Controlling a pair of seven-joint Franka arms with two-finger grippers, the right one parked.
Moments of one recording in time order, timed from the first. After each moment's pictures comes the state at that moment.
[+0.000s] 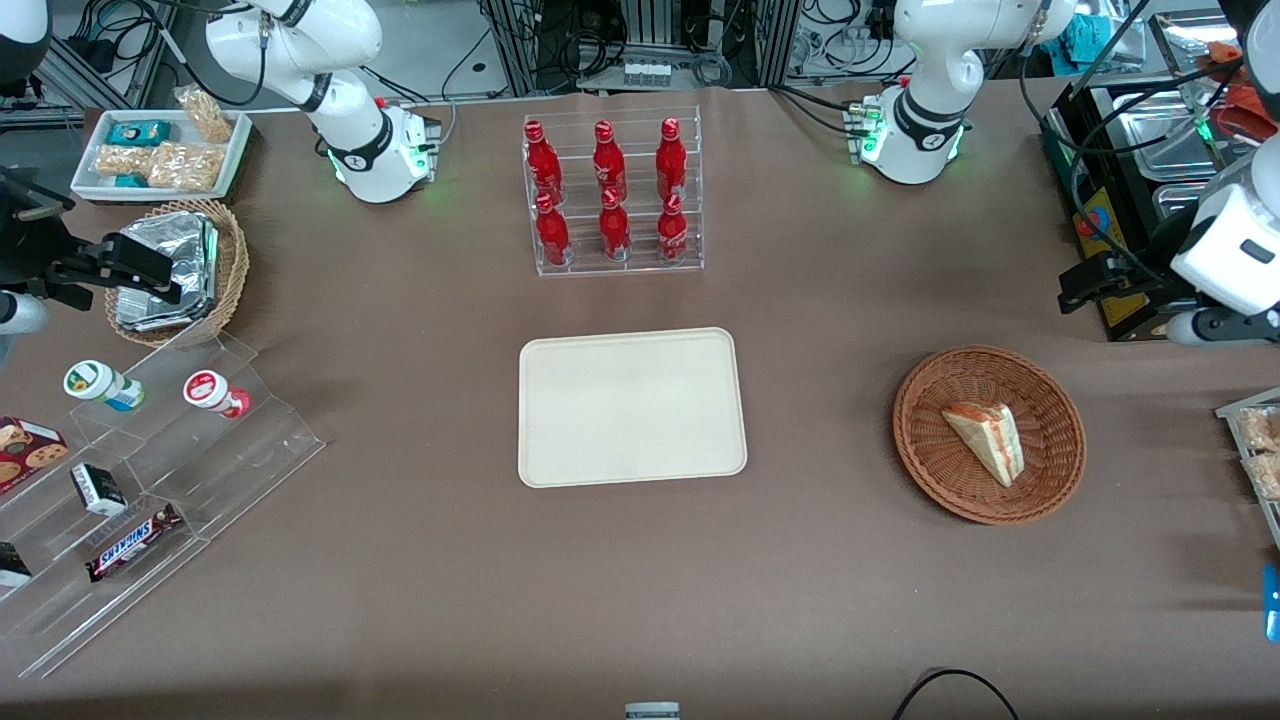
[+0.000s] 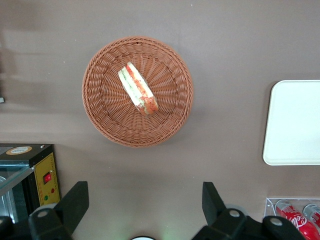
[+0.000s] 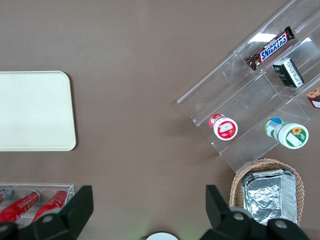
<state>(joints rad) -0.02 0.07 -0.04 -1.53 0.00 1.50 -0.10</state>
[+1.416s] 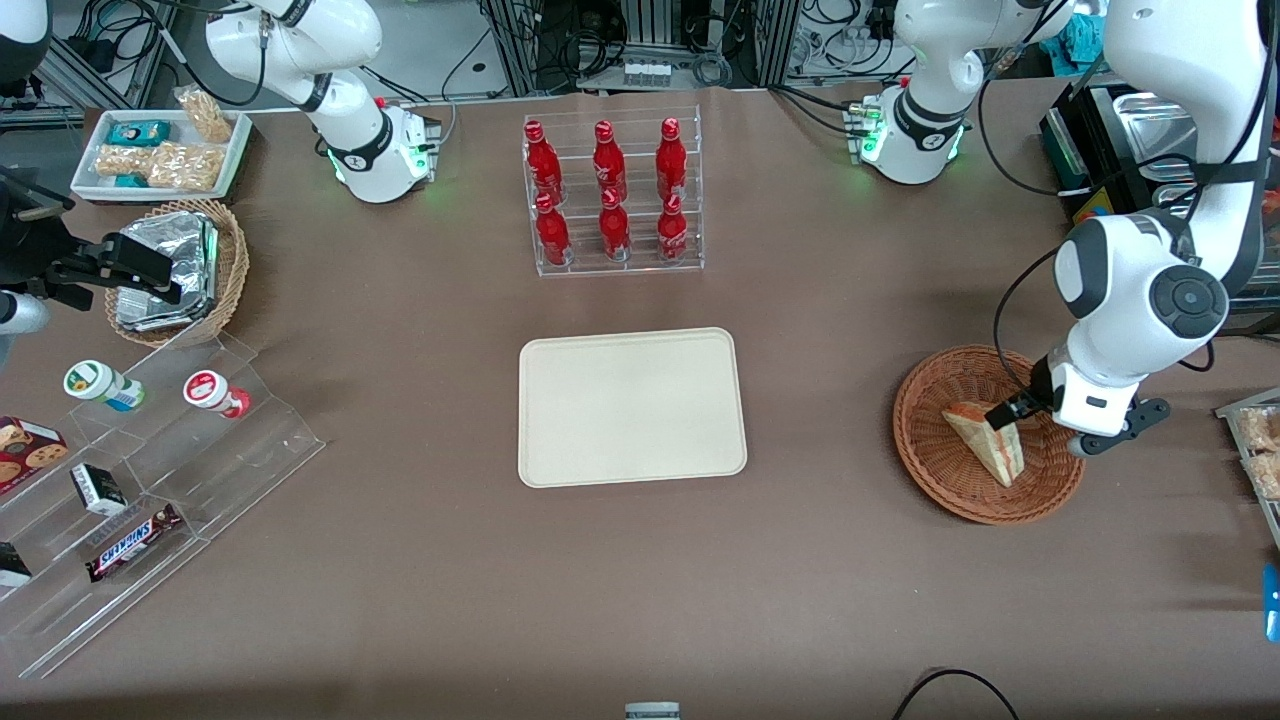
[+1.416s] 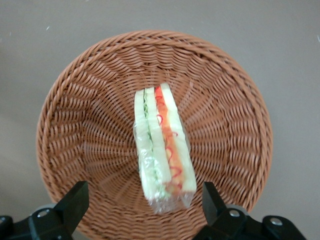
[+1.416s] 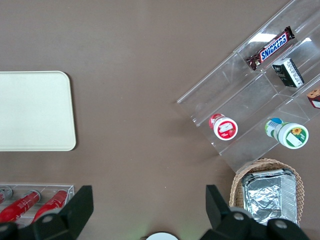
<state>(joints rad) 0.03 0.24 -0.02 -2.10 0.06 2.36 -0.56</state>
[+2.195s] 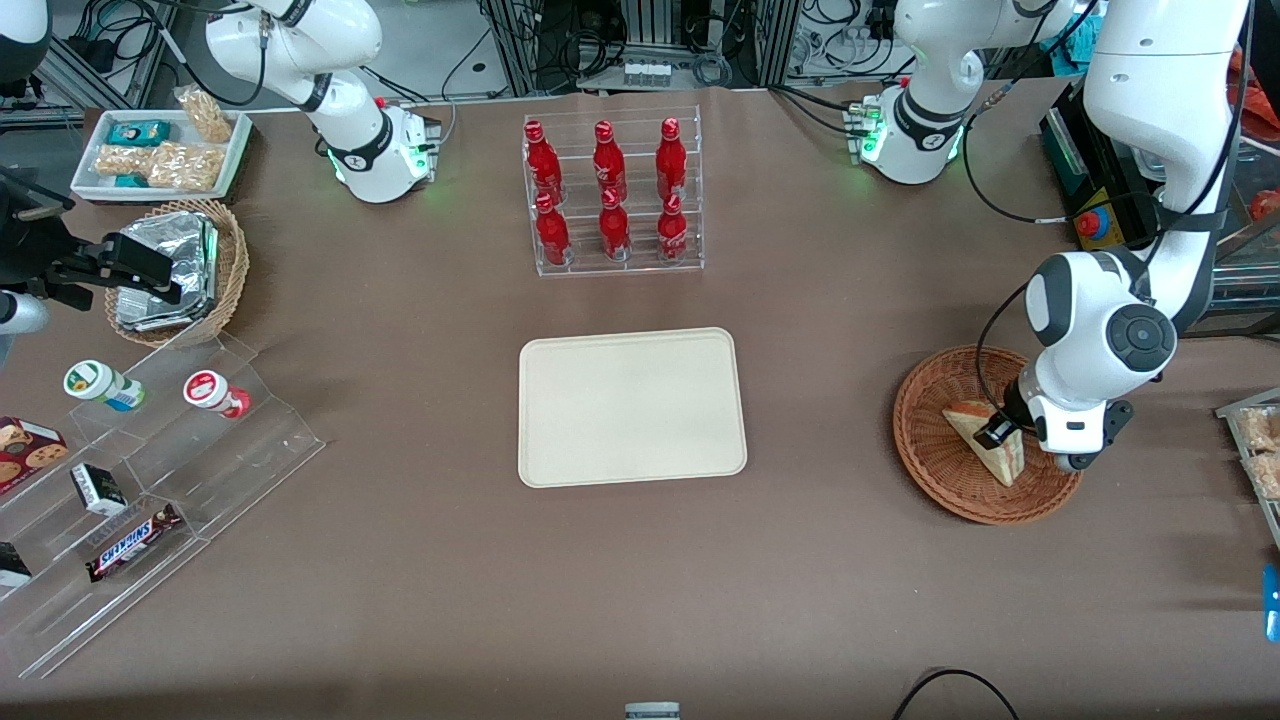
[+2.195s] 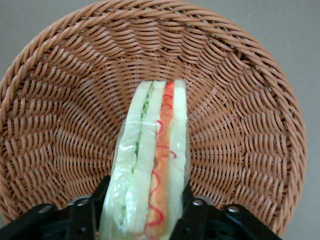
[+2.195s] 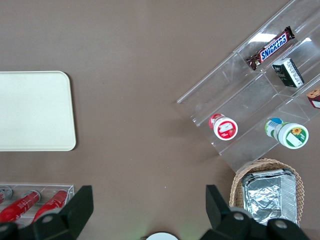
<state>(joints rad) 0.03 0.35 -0.02 -2.09 0.06 2.42 -0.77</state>
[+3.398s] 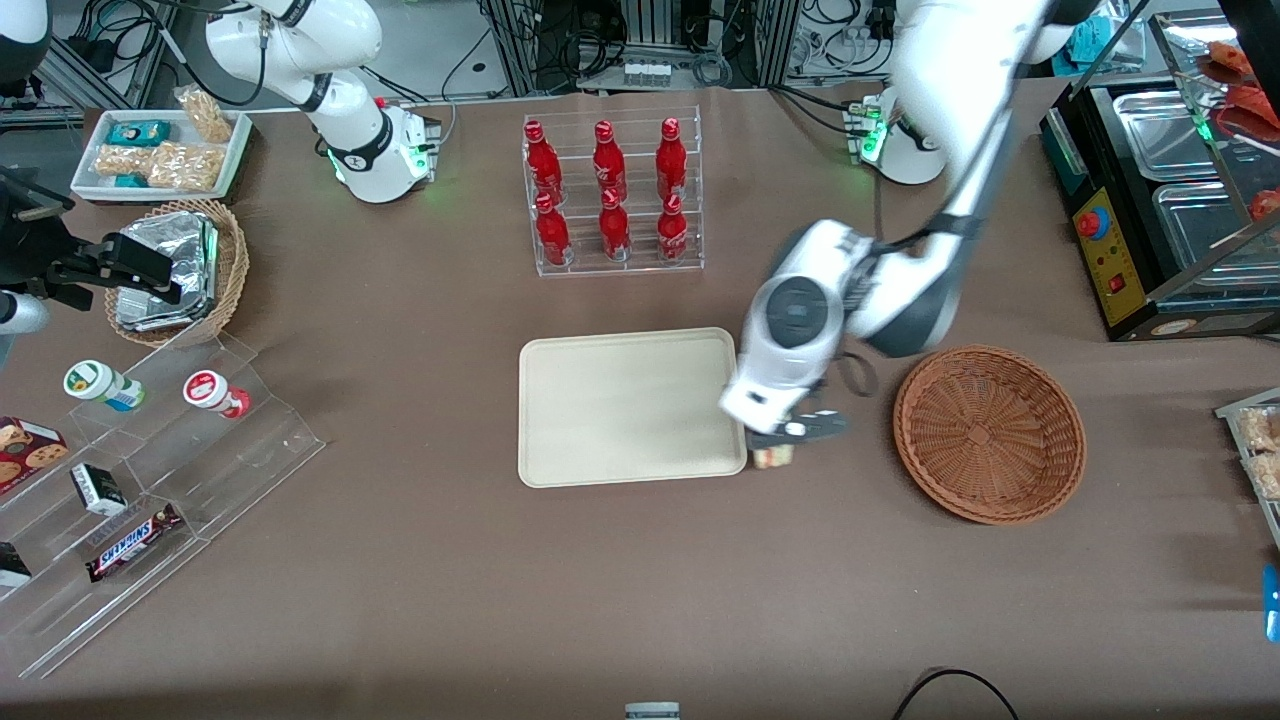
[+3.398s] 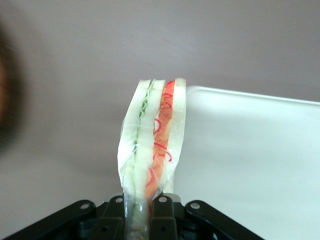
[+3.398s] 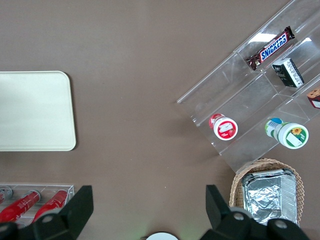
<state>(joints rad) -0.54 0.55 -0.09 -1.58 0.07 2.03 -0.85</state>
